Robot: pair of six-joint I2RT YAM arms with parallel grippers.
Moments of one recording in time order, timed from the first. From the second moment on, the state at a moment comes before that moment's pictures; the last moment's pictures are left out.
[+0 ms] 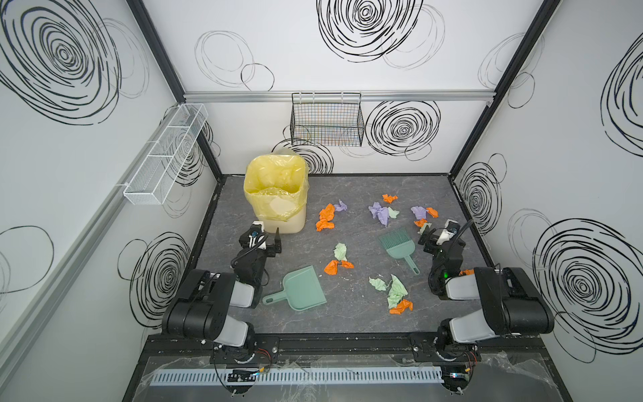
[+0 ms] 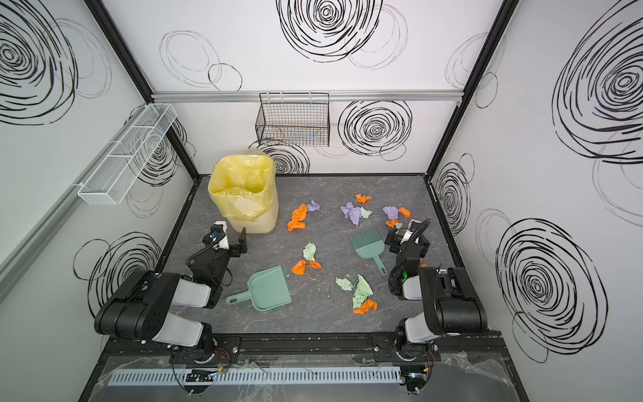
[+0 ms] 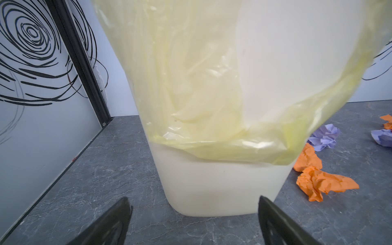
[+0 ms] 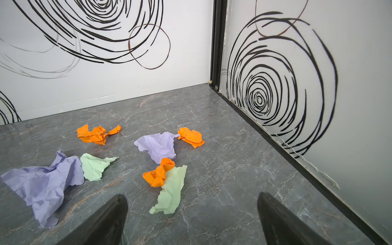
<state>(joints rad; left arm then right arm) -0.08 1.49 0.16 1.25 -0.06 0.03 -0.03 1.48 0.20 1.09 0.30 0.12</state>
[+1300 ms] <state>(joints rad) -0.07 1.49 0.16 1.25 -0.04 0.03 -0.03 1.48 0.20 1.09 0.30 0.12</state>
